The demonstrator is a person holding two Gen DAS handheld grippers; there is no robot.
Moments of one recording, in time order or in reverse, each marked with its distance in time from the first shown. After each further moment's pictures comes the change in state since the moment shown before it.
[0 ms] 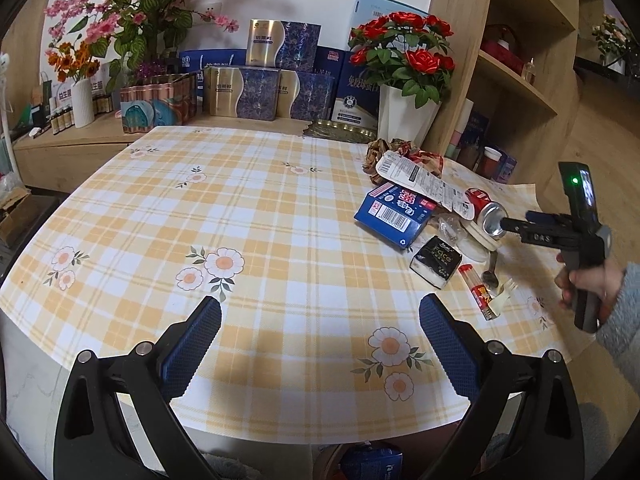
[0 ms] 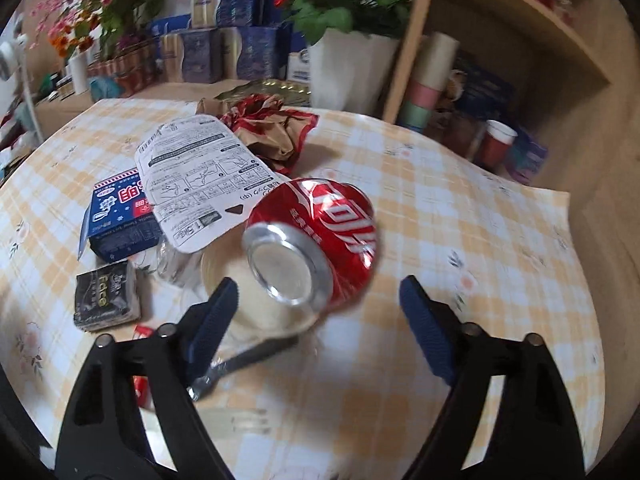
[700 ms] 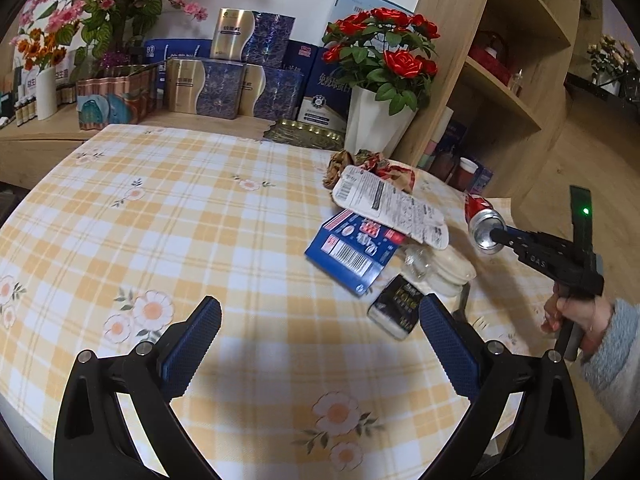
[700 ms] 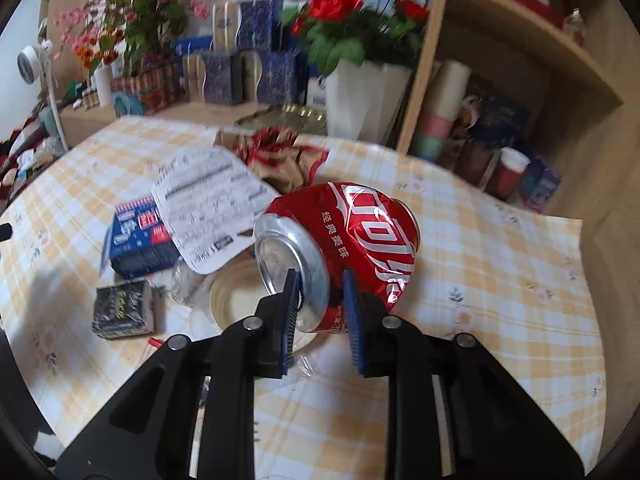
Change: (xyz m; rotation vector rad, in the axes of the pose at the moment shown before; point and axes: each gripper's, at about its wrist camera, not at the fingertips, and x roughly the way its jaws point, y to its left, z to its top) left arm 0.045 -0.023 0.047 -0.038 0.017 -0.140; right arm -0.028 -0.015 0.009 -0.017 -0.107 0.070
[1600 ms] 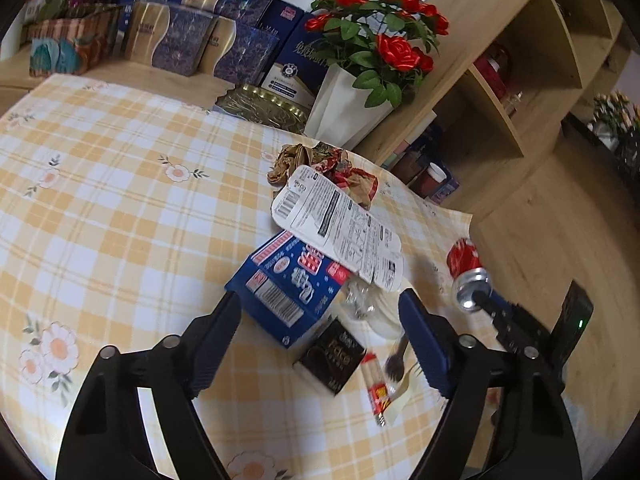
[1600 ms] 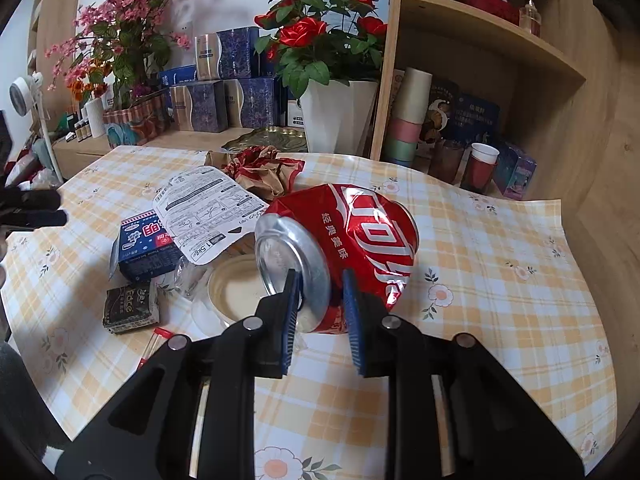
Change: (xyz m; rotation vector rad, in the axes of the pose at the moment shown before) left arm 0.067 -0.008 0.059 -0.178 0.147 -0.215; right arm -0.028 -0.017 -0.025 0.082 -0.069 -0.013
